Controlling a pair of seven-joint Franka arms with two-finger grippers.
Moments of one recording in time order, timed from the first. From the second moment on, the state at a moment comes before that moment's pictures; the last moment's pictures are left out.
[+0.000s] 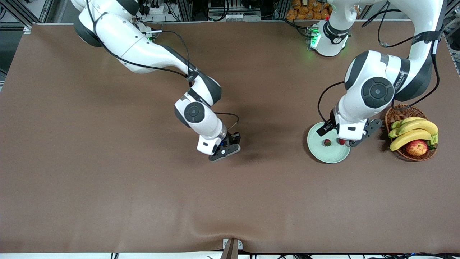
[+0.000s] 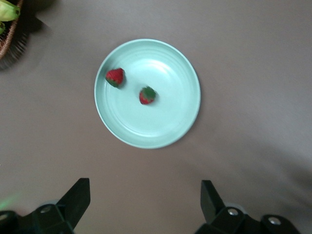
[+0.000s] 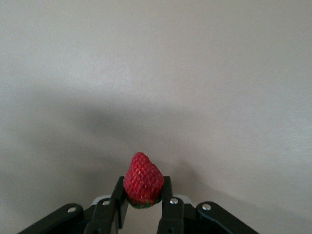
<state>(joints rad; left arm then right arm) 0.04 0.24 -0.39 -1.80 0.12 1.85 -1.03 0.39 0.91 0.40 -1.40 -0.18 2.50 0.40</state>
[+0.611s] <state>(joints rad) -0.09 0.32 -0.48 -1.67 0.11 1.83 -1.20 0.42 0.92 0.37 -1.39 -0.18 2.45 0.49</state>
